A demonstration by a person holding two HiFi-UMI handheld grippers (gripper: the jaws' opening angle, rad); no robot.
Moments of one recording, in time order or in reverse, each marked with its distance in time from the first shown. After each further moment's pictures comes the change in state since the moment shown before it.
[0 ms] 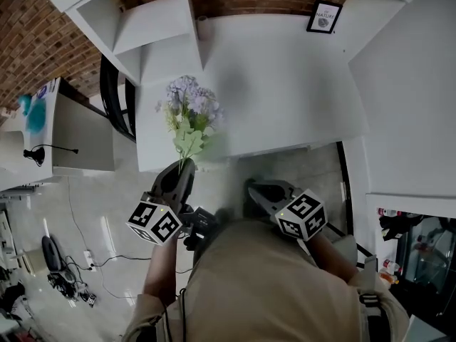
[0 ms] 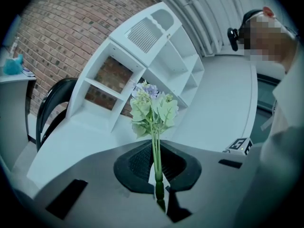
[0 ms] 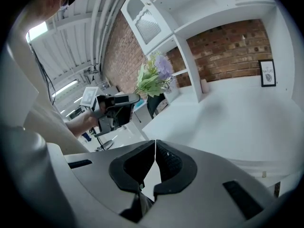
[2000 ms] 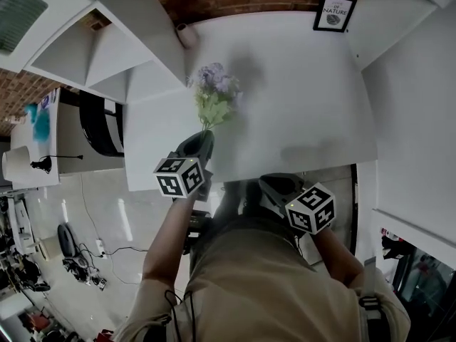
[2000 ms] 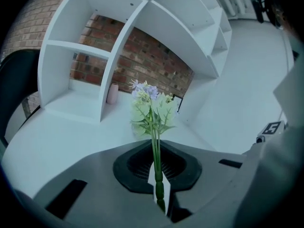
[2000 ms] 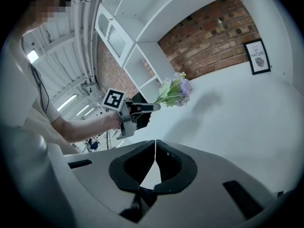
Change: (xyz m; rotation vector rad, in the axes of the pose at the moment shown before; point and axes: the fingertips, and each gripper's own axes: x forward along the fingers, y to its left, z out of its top) left arm 0.226 0.044 -0.046 0.022 0.274 0.199; right arm -0.019 -0.160 0.028 0.135 0.003 0.071
